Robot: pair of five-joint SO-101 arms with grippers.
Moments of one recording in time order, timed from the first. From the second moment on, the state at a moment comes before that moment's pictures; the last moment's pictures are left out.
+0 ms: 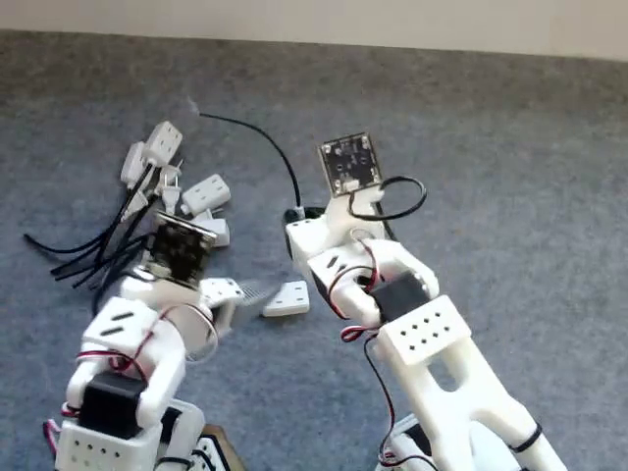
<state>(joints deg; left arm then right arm) 7.8 -87.3 64.7 59.5 -3.3 -35.5 -39.0 47.0 33.8 -7.7</state>
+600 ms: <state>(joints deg) 8.3 -90.0 74.8 54.3 -3.3 -44.1 -39.3 37.9 51.0 -18.6</state>
